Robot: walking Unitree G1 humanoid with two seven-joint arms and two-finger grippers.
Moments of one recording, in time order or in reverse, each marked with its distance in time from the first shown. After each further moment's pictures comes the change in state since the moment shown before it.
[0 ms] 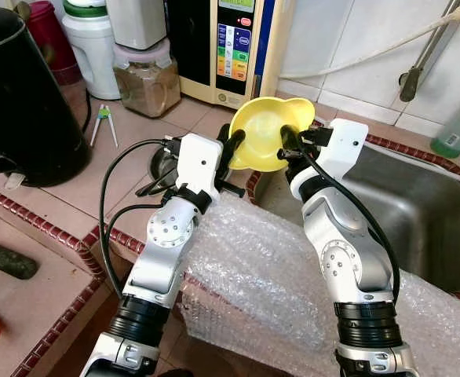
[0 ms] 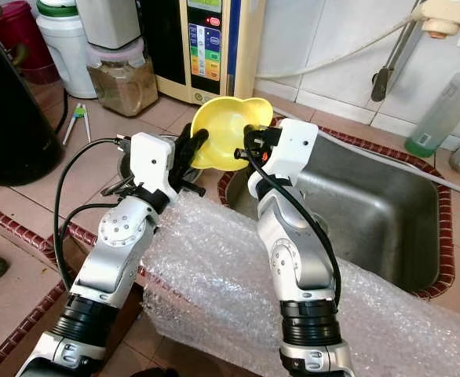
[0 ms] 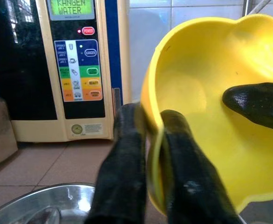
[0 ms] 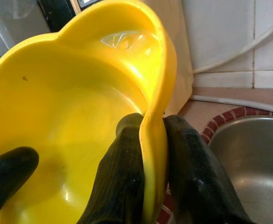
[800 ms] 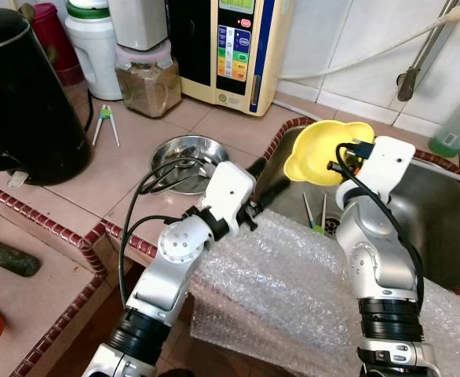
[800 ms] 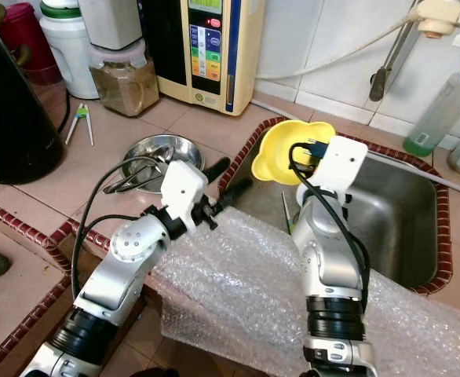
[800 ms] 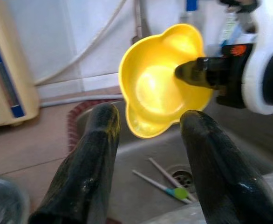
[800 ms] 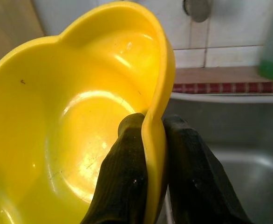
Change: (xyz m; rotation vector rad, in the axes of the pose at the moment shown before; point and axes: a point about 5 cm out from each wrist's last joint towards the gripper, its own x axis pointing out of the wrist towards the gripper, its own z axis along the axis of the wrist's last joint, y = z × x) left arm -0.016 -0.042 -0.016 -0.019 0.107 -0.407; right arm -0.008 -0.081 -0.009 -0.156 0.043 -0.469
